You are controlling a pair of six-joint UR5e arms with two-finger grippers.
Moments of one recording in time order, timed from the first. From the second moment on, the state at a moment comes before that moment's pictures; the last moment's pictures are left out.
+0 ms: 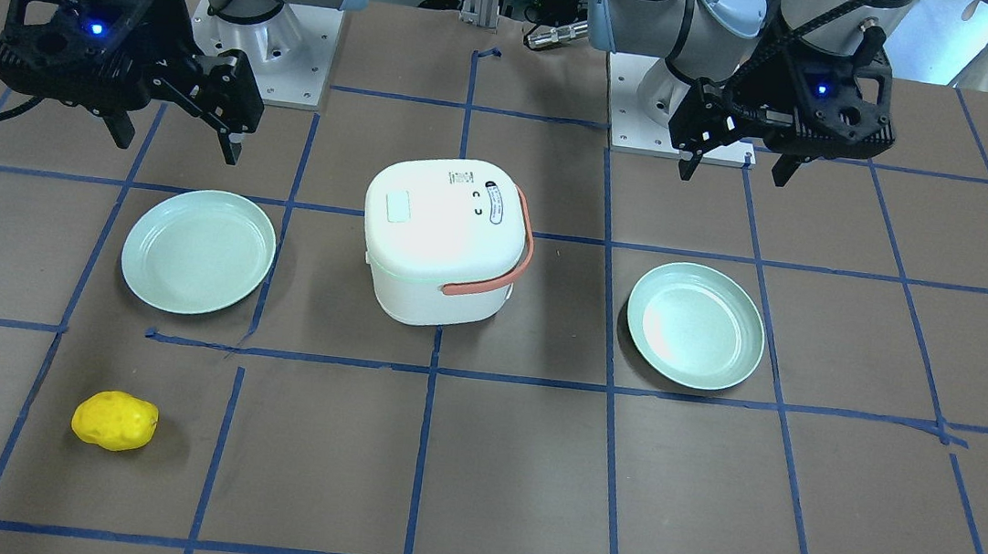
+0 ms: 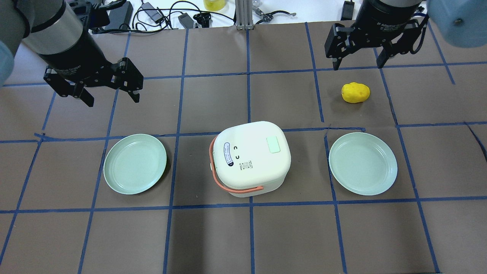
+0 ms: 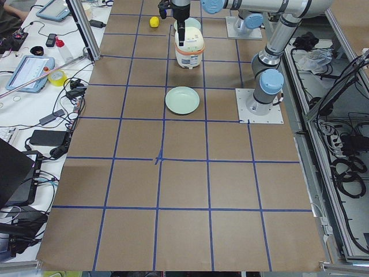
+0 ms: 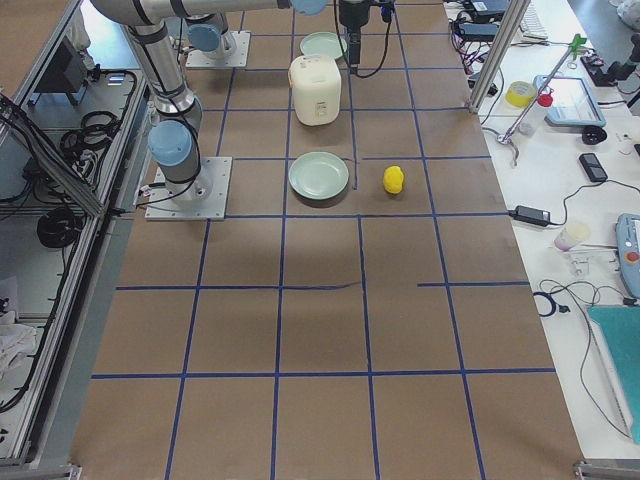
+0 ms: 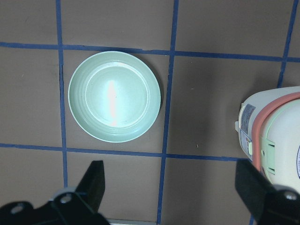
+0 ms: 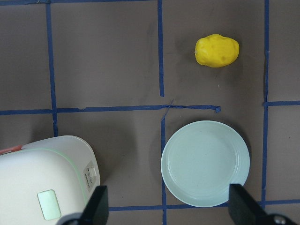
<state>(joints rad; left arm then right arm) -1.55 -1.50 -1.59 -1.62 1.59 -0.05 1.61 -1.54 1.47 -1.56 -1.58 0.06</state>
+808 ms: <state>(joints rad) -1.55 -1.50 -1.59 -1.62 1.59 -0.05 1.79 -1.52 1.58 -1.55 -1.52 0.21</state>
